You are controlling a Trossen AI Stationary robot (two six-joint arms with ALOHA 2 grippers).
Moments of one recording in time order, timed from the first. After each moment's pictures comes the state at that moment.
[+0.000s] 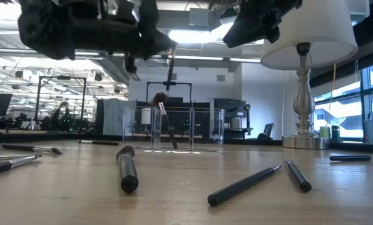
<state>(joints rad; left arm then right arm) -0.04 1.61 0.49 1.33 -0.58 -0.23 0.18 1.27 1.01 -0.33 0.59 0.33</state>
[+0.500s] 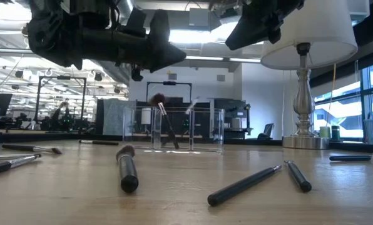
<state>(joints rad) -0.05 1.70 0.54 1.31 -0.59 -0.16 0.18 1.27 1.01 -0.37 0.59 0.31</state>
